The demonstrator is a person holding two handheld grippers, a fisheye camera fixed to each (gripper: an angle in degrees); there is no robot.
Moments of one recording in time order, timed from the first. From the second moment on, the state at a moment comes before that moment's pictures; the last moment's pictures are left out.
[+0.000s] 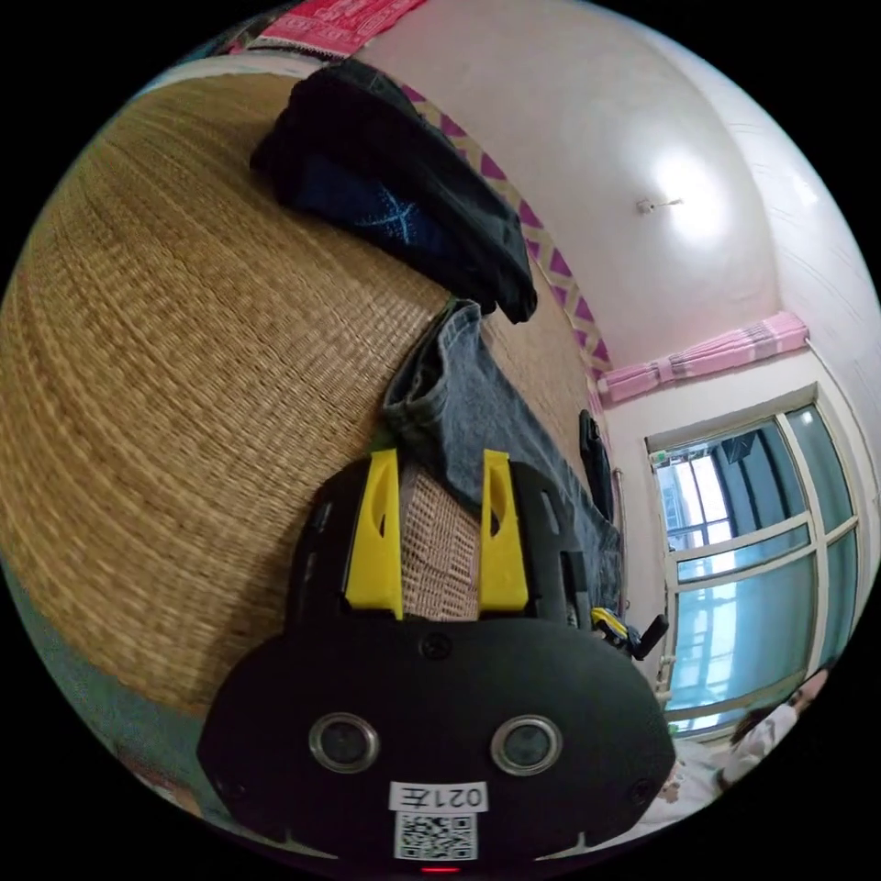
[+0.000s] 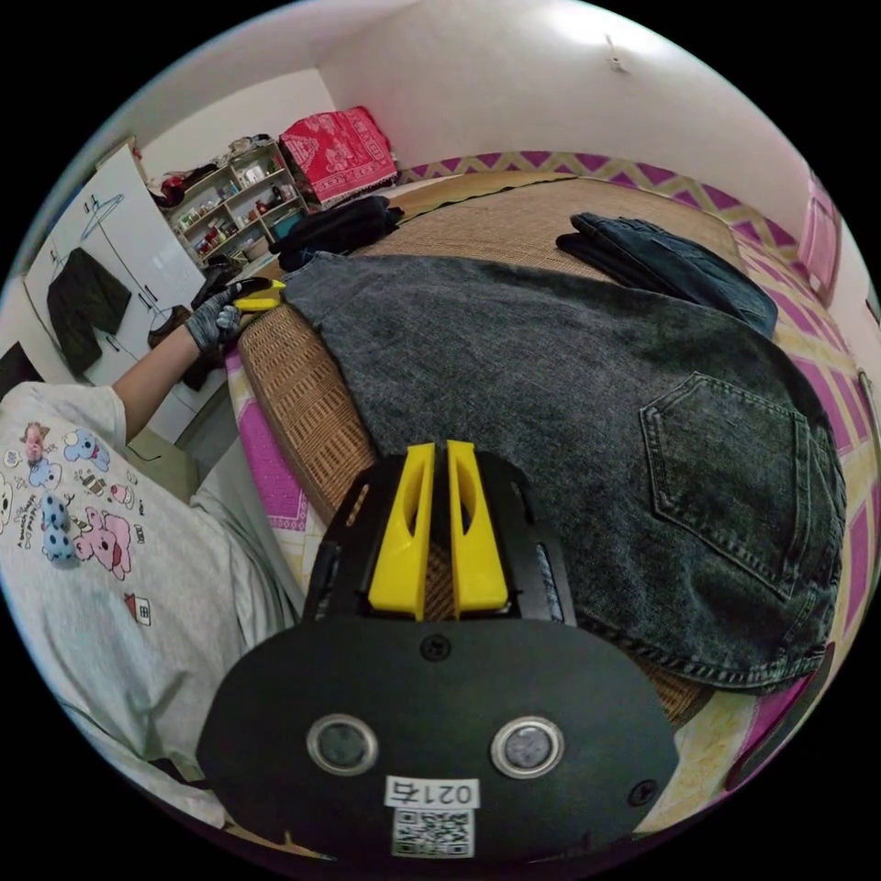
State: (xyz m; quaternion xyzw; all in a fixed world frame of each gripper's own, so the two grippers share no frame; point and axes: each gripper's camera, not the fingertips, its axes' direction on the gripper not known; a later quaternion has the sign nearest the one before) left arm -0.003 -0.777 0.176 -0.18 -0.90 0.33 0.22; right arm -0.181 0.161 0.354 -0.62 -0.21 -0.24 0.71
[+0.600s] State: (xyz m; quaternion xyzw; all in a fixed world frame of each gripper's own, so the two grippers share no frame) left arm -0.084 -0.809 0.063 -0.20 -0.90 0.39 0.08; right arm -0.073 0.076 0.334 -0.53 -0.27 -0.04 0.81
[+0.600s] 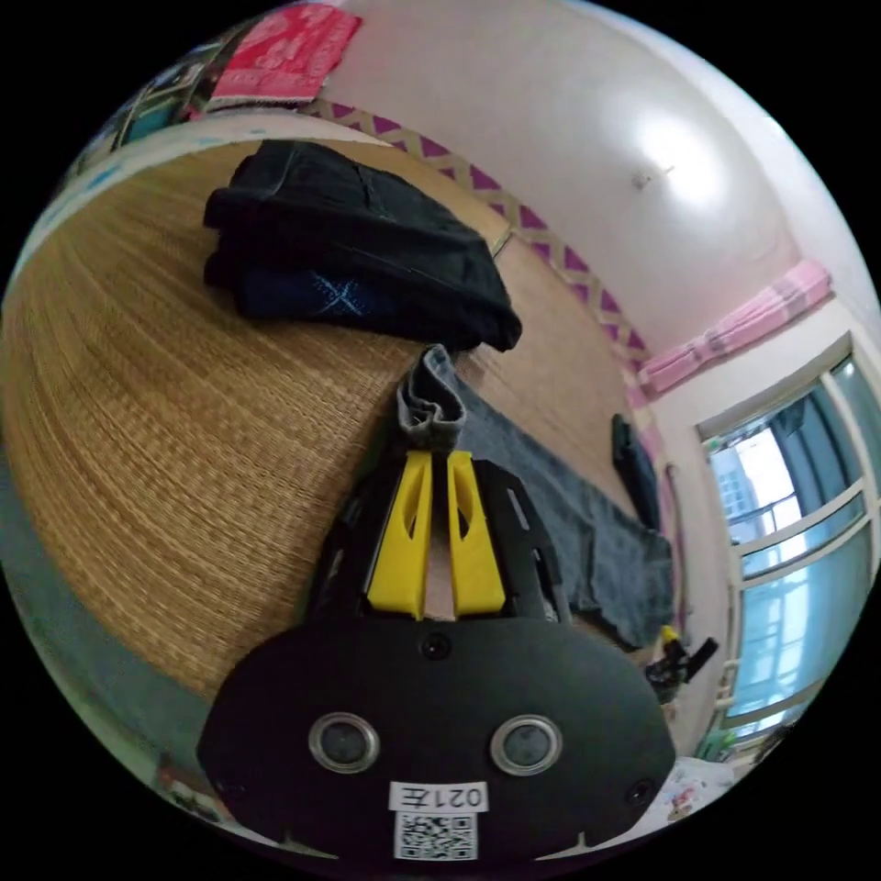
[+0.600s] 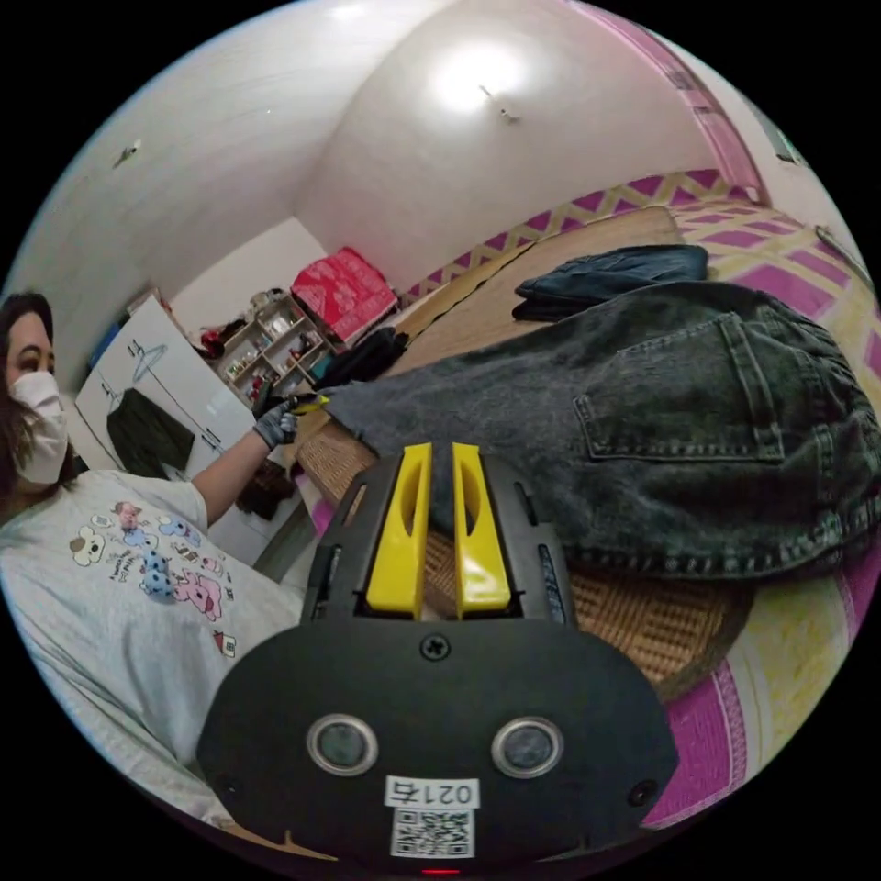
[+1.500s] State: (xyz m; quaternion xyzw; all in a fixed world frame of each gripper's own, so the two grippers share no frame) left arm -0.385 -0.687 -0.450 -0.58 -0.77 0.27 0.02; right arm 0.012 0.000 0.259 -0.45 -0.24 0.08 0.85
